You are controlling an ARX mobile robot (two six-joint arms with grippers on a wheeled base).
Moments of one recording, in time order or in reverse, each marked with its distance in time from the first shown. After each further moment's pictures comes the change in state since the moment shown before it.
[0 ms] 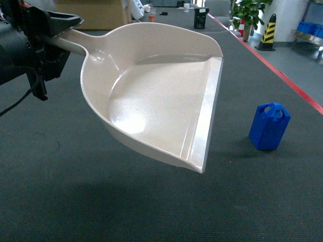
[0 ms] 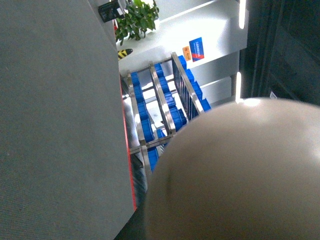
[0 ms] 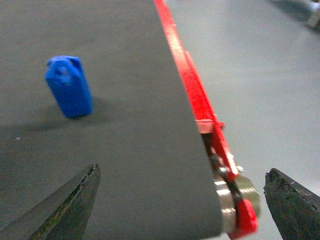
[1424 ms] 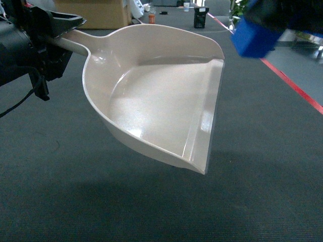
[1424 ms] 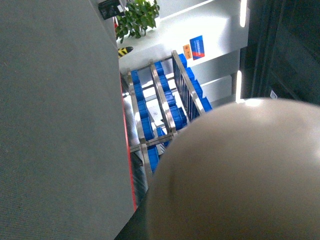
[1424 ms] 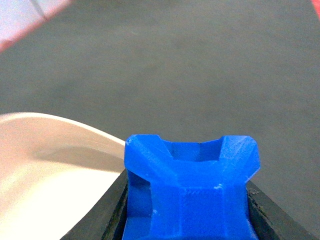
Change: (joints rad) left arm -0.002 0.000 0.000 -0.002 -0.001 0.000; right arm 0.415 0.830 0.800 0.106 -0.105 0.190
